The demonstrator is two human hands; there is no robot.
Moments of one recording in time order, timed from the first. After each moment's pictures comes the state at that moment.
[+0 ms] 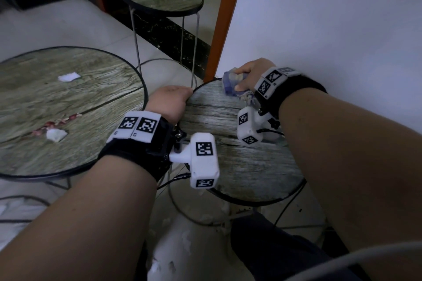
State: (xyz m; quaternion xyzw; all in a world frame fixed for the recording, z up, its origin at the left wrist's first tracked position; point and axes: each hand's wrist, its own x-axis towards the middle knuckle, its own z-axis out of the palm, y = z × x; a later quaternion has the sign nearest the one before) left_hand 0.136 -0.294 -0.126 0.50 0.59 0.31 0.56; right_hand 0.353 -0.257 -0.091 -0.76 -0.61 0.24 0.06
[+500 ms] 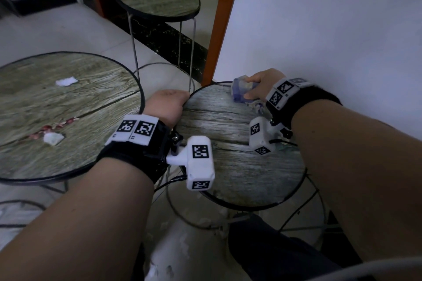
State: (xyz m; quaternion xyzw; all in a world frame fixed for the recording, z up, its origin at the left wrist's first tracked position) left_hand 0.143 -0.288 -0.135 0.47 0.61 0.33 0.55; right_hand 0.374 -0.280 -0.085 -0.78 -0.58 0.23 0.05
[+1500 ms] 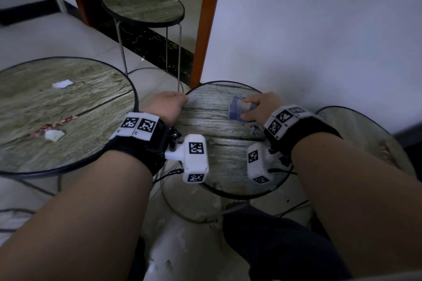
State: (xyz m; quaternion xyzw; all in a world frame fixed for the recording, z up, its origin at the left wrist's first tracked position) left_hand 0.139 -0.317 -0.117 0.57 0.57 0.26 0.53; right_hand 0.363 -0.369 -0.095 -0.81 -0.52 0.23 0.13
